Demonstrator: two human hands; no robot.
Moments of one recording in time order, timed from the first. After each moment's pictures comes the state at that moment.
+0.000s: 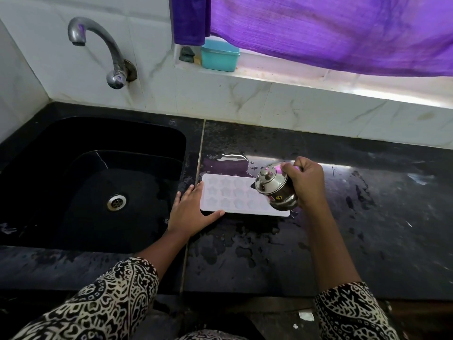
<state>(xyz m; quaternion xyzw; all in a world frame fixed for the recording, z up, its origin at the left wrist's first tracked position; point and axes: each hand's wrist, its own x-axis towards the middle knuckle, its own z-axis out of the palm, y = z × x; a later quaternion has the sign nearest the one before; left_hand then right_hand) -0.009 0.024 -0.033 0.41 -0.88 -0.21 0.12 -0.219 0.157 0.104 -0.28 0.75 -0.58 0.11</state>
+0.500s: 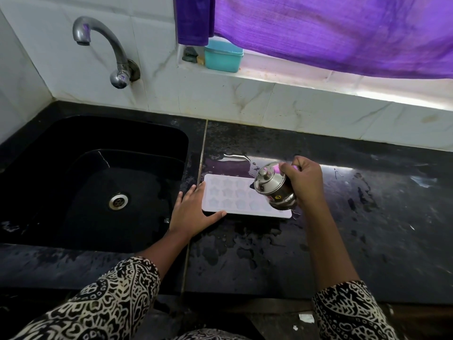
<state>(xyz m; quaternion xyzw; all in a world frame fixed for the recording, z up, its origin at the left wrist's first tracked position) -0.010 0.024 -0.034 0.41 -0.88 -0.21 0.12 -0.221 0.149 0.102 -0.30 0.77 -0.56 0.12</state>
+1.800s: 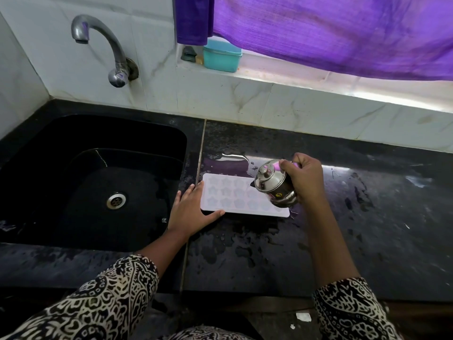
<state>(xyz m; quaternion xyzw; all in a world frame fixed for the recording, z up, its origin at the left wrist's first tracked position) -0.010 0.026 -0.030 0.41 -0.88 -0.21 0.12 -0.221 0.150 0.111 -0.31 0.76 -0.56 0.11</state>
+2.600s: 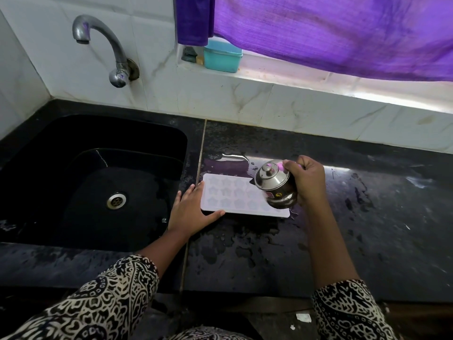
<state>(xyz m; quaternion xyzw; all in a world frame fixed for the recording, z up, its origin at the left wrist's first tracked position) -0.009 0.024 -0.035 0.41 -0.88 -0.21 0.12 -0.221 0.153 0.108 -0.26 0.73 -0.62 0.14</state>
